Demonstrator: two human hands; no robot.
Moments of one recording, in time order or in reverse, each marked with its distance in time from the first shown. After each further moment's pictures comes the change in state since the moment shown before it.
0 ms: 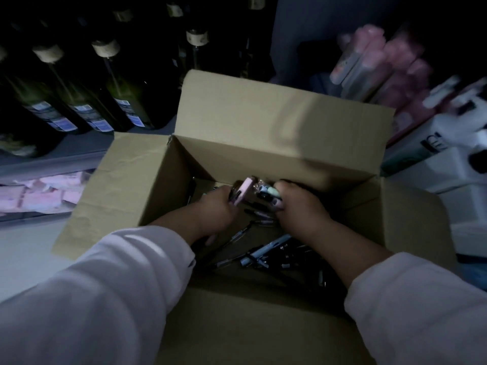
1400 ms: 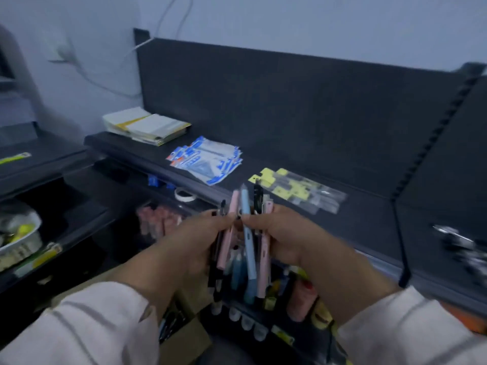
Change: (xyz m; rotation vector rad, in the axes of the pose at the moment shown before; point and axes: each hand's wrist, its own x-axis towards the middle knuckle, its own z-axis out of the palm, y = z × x) left_hand -0.455 0.336 -0.037 -0.553 -0.548 0.458; right_hand -0.488 -0.122 -0.346 1.463 0.711 0.380
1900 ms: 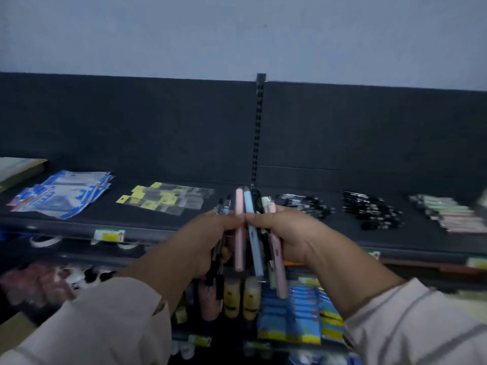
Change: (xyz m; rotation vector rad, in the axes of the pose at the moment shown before) left_hand -0.070 -0.042 0.283 0.216 -0.331 -0.059; right_hand -0.205 0.015 -0.235 0.196 0.355 -0.121
